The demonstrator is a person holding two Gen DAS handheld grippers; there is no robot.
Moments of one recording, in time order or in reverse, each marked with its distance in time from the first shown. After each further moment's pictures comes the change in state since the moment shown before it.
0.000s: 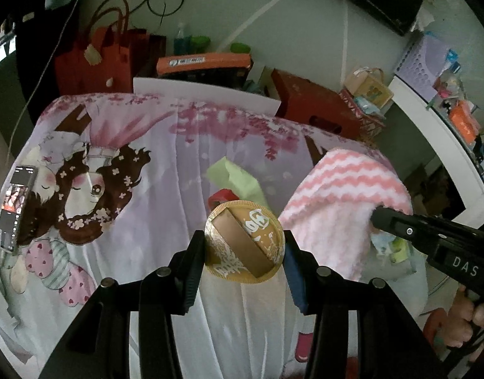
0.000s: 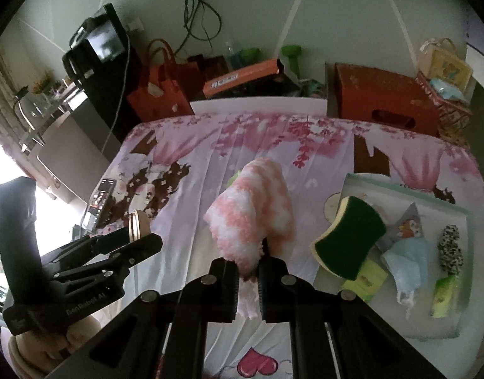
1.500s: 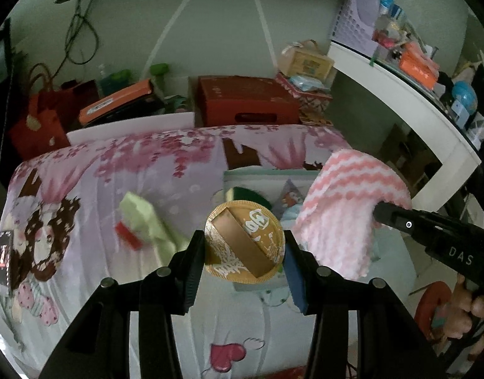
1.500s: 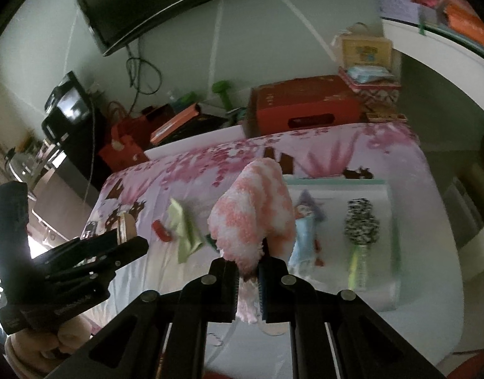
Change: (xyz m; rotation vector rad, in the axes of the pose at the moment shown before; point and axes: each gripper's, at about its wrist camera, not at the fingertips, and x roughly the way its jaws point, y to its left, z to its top) left arm -0.011 -0.171 -0.001 0.239 -0.012 -0.020; right arm -0.101 -0.151 -0.042 0.206 -0.138 -0.053
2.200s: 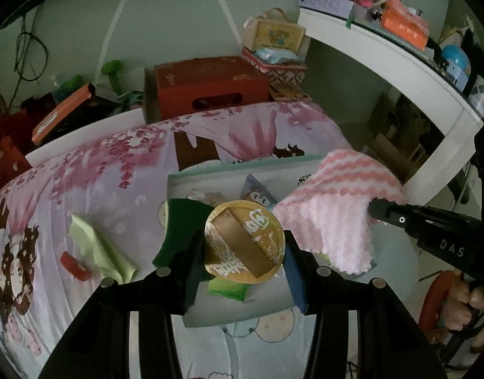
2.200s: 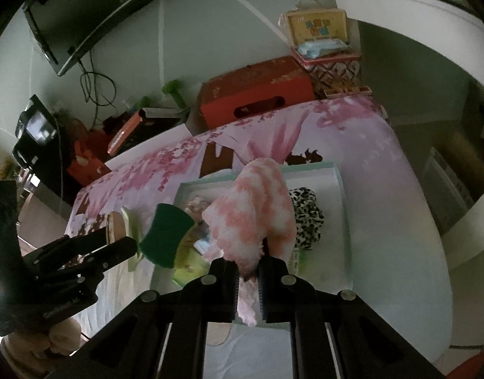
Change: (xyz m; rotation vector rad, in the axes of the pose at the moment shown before) left arm 0.075 -0.073 0.026 0.120 0.082 -0.037; right arm 0.032 -0.101 0.001 0.116 0.042 -0.059
